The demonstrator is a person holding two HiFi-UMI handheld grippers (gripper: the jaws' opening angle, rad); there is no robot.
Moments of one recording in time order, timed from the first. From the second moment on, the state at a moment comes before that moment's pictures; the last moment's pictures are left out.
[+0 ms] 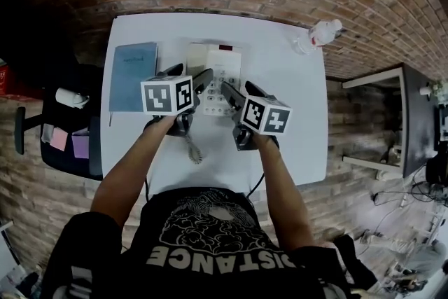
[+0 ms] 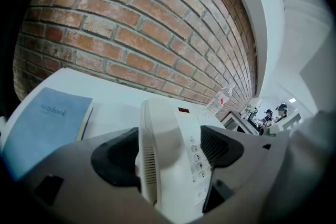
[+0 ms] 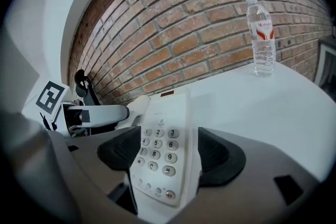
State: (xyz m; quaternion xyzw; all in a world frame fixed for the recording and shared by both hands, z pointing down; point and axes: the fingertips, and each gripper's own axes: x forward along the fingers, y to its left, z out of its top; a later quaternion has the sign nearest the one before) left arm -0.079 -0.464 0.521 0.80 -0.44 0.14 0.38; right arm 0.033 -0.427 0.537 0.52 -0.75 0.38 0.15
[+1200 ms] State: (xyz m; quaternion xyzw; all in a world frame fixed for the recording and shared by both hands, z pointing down) left arm -0.101 -0.320 0.364 0.81 -0.56 0.07 0.16; right arm 0.049 -0.312 0.372 0.50 -0.84 0.19 0.07
